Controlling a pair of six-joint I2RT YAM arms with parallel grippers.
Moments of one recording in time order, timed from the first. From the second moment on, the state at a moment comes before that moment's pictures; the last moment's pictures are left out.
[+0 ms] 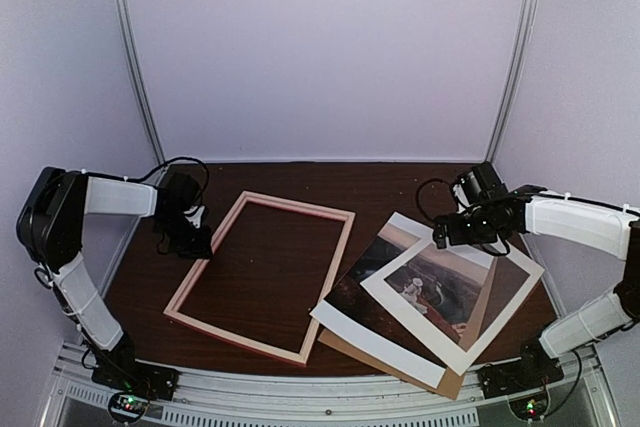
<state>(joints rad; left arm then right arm) -0.26 1.75 1.01 -0.53 0.09 -0.25 0.43 1.33 0.87 -0.51 0.17 0.31</state>
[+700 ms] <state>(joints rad) -0.28 1.35 0.87 -0.51 -0.04 -0.33 0.03 1.32 0.76 -0.59 0.25 0.47</state>
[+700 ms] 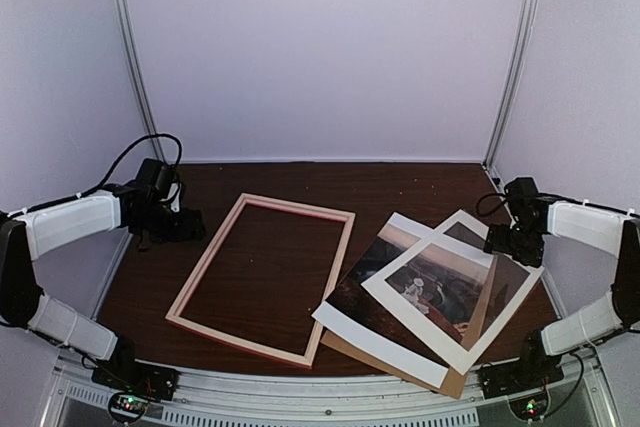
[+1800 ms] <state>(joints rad) -0.55 1.46 0.99 -0.44 0.09 -0.29 -0.21 1.33 0.58 -0.40 0.02 0.56</state>
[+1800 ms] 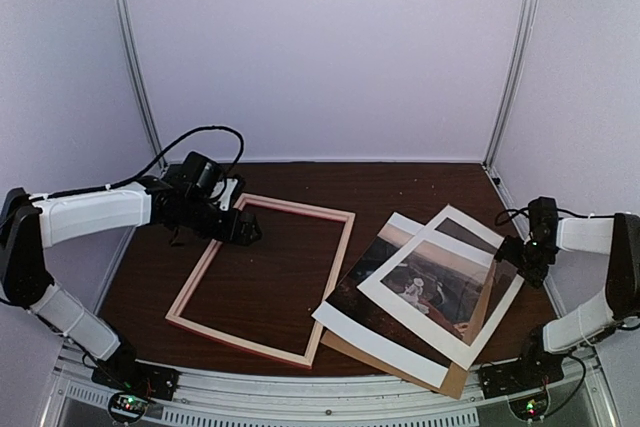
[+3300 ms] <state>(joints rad) -0.93 2.13 1.54 -0.45 0.30 -0.41 0.21 1.68 1.04 -0.62 0.08 0.29</state>
